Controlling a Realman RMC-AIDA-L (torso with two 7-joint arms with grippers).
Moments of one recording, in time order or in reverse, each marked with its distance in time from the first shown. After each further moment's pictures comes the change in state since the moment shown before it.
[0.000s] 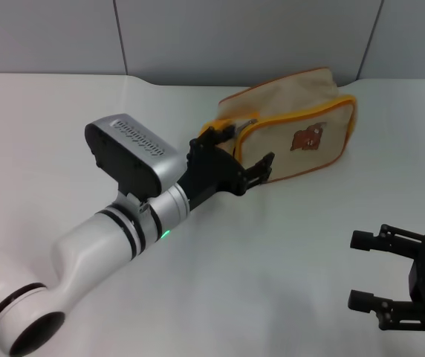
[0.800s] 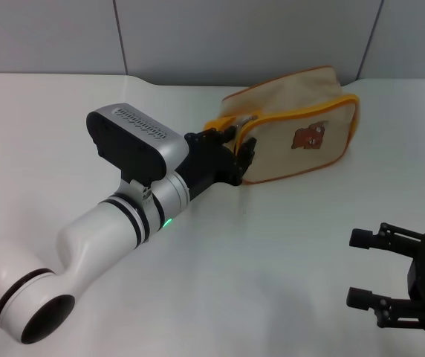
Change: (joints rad) left arm 0.003 0.000 -0.160 -0.021 0.072 -0.115 0.017; right arm -0.001 0.006 0.012 0.003 0.000 0.003 -0.002
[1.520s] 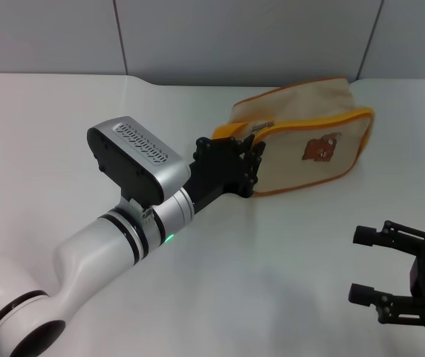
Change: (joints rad) left arm 0.052 0.000 -0.002 -0.012 0.138 0.115 0.000; right arm -0.006 0.000 0.014 0.004 0.000 0.014 -0.015
